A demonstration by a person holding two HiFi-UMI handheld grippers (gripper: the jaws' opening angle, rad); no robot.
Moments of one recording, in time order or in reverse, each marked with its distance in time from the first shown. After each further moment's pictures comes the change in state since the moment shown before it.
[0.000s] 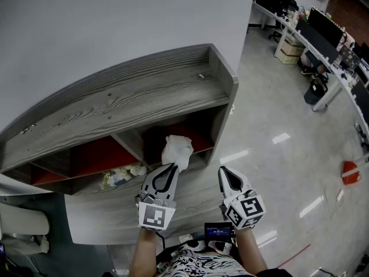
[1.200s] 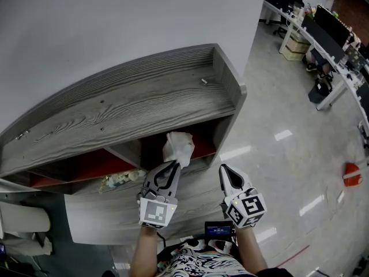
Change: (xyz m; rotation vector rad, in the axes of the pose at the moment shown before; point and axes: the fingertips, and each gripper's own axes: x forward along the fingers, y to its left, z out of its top) left arm 0.035 0.011 -0.023 -0.094 0.059 -0.003; right arm 0.031 -0.019 -0.001 0.020 0.020 0.014
